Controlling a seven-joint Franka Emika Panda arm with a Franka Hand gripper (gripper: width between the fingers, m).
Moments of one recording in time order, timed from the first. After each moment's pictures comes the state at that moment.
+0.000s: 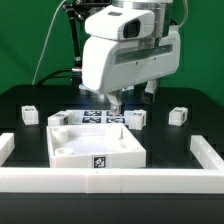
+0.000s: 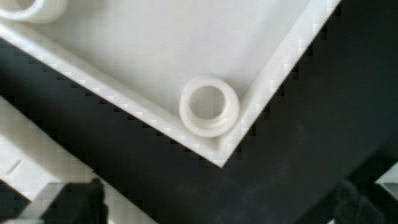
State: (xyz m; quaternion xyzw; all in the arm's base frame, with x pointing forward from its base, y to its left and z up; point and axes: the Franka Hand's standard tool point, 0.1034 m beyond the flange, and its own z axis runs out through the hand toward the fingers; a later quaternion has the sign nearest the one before) arm 0.565 0.019 0.098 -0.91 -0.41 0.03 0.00
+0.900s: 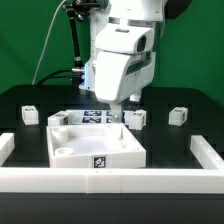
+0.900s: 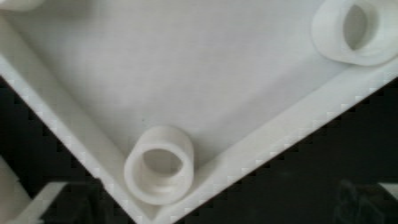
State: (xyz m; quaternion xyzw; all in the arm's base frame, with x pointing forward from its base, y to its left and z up) arm 0.532 0.012 0.075 -0.83 -0.55 0.02 -0.02
